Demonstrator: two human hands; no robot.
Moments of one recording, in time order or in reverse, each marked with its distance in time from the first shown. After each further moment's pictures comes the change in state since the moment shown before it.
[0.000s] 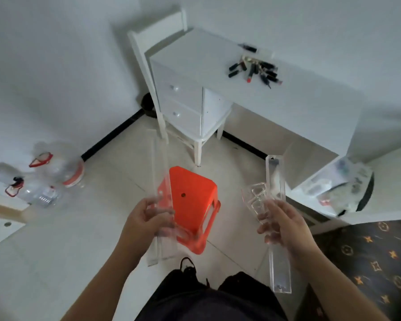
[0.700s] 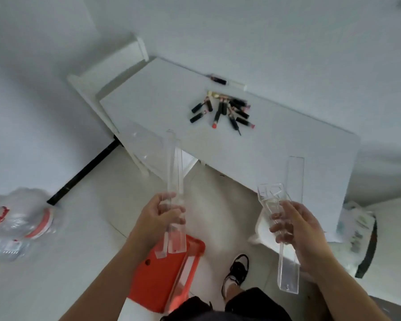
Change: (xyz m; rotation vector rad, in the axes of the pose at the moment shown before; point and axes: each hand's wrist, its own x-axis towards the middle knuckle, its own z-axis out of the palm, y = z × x) left_hand 0.275 0.121 0.194 0.125 -0.102 -0.015; right_hand 0.269 -0.131 -0.141 0.129 0.133 -0.009
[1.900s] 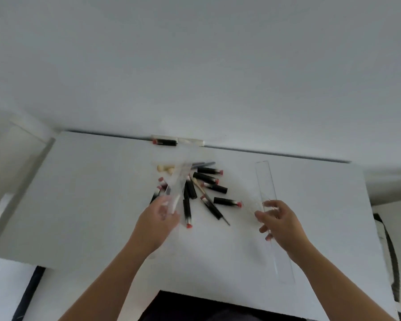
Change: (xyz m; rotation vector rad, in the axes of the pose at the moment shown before) left_hand 0.409 0.146 0.056 0.607 -0.279 0.116; right_hand 0.303 -0.087 0.058 -0.154 0.294 0.137
